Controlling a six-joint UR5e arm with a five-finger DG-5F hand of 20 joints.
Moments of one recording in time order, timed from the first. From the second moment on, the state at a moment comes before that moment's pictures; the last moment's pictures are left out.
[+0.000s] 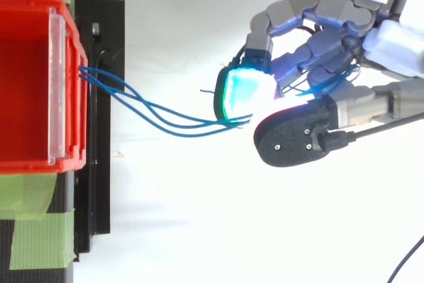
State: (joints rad) arm 0.27 -1.82 -1.54 -3.27 -0.95 0.04
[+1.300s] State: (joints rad) arm 0.27 -1.82 -1.54 -3.28 -0.95 0.04
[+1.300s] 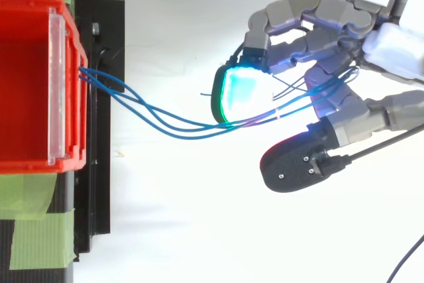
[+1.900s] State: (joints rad) arm 0.27 -1.82 -1.54 -3.28 -0.95 0.04
